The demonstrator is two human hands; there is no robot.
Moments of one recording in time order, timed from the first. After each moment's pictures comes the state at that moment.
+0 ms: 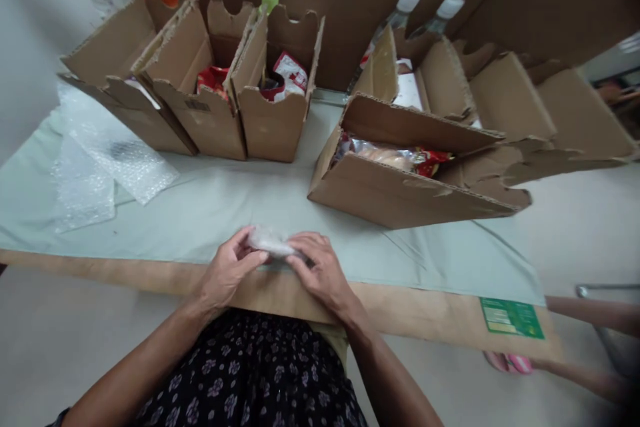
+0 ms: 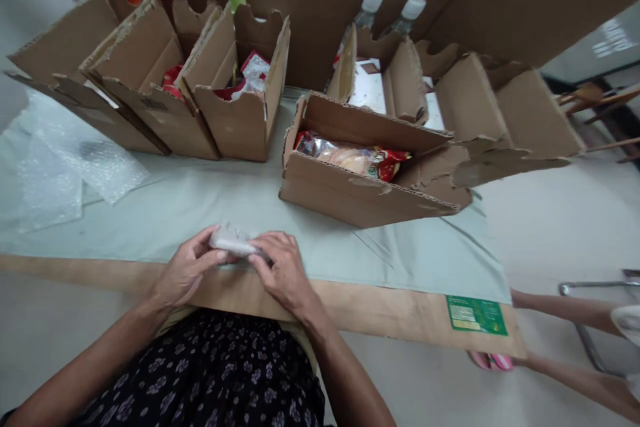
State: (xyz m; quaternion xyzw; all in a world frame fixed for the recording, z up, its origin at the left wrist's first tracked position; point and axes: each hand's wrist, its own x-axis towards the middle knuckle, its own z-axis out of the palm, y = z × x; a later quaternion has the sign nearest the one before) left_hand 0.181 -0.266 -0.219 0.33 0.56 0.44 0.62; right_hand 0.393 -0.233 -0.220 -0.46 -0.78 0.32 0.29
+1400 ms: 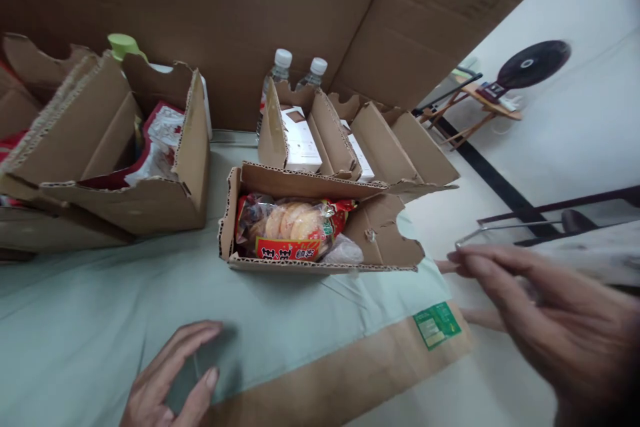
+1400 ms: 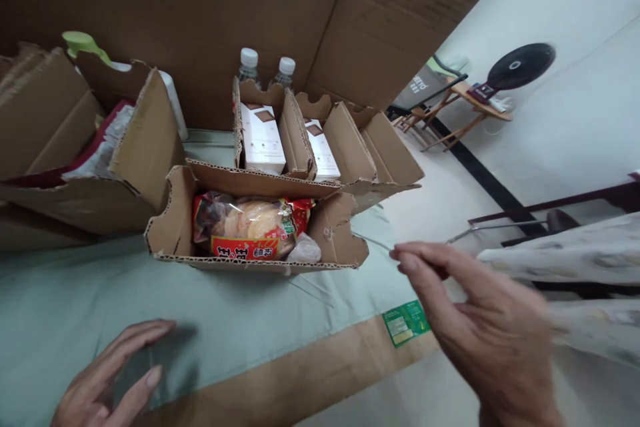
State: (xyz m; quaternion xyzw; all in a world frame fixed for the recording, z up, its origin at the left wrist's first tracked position) left_hand 0.211 -0.232 -0.237 0.74 0.48 0.36 0.30; right_hand 0.615 -0.209 -0.054 -0.71 -0.64 -0.08 0.29
